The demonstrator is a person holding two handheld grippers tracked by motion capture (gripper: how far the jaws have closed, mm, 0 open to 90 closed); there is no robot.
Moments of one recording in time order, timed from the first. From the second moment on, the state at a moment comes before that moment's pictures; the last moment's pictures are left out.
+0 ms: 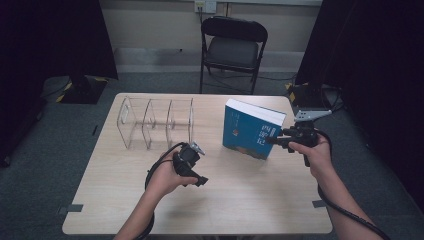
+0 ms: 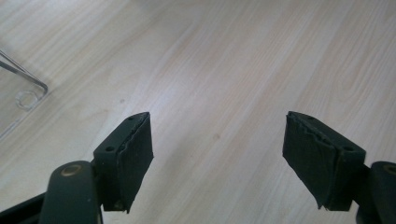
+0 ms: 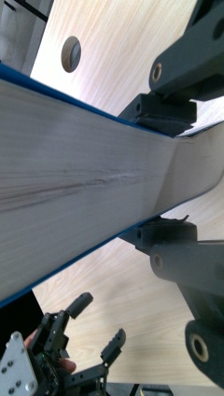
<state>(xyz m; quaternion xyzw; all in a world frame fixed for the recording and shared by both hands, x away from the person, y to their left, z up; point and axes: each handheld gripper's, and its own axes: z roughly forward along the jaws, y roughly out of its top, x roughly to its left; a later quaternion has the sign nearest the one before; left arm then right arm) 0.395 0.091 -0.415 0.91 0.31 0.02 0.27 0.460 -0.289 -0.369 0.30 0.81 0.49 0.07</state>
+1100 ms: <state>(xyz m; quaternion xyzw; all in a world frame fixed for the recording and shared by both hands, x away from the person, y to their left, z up) 0.386 0.102 -0.432 0.91 0.32 0.01 0.28 0.463 -0.277 -0.329 0.28 0.84 0.44 0.13</state>
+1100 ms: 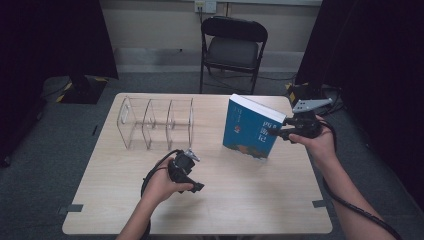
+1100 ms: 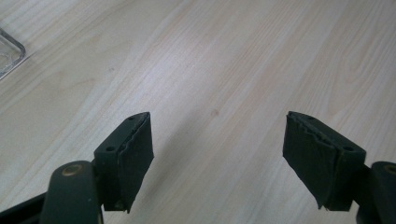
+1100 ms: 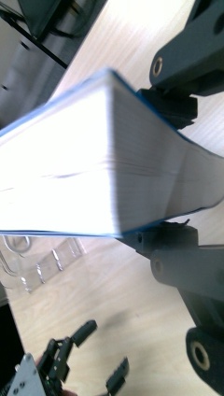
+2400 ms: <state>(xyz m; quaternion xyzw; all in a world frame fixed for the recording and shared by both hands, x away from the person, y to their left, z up) 0.382 0.096 -0.445 0.91 0.31 -0.01 0.26 0.502 -0.229 -0.298 0.31 0.92 0.23 0.06</state>
